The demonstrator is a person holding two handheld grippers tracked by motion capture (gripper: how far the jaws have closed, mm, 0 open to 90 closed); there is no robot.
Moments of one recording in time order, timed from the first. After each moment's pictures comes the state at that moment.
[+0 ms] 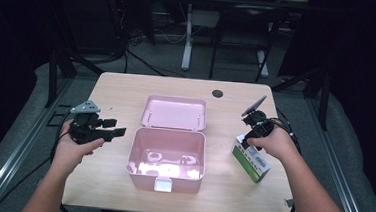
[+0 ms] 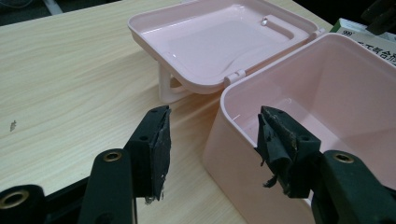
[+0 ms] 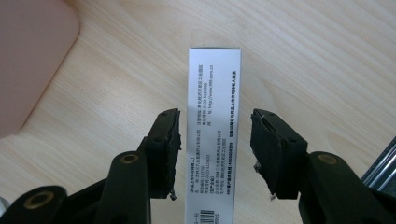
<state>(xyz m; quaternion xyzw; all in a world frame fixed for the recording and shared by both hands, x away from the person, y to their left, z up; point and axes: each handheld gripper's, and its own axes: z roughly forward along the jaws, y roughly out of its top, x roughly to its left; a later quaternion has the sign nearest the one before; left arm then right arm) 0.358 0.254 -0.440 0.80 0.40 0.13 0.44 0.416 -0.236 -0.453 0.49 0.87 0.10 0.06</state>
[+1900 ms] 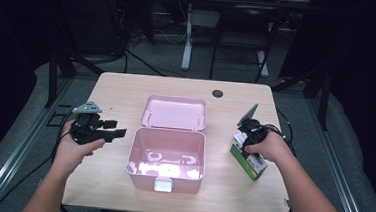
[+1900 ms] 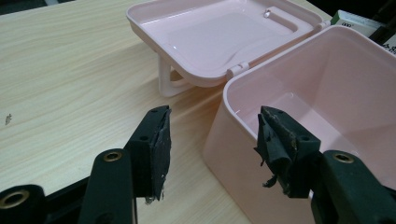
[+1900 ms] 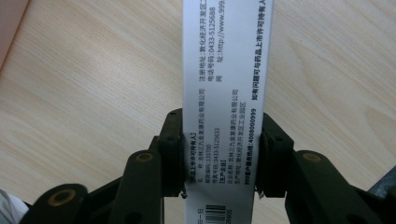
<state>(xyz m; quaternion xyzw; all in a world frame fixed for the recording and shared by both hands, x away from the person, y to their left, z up) 0.361 0.254 -0.444 0.80 0.40 0.12 0.43 0.420 -0.231 -0.487 0.49 0.87 0.03 0.01</state>
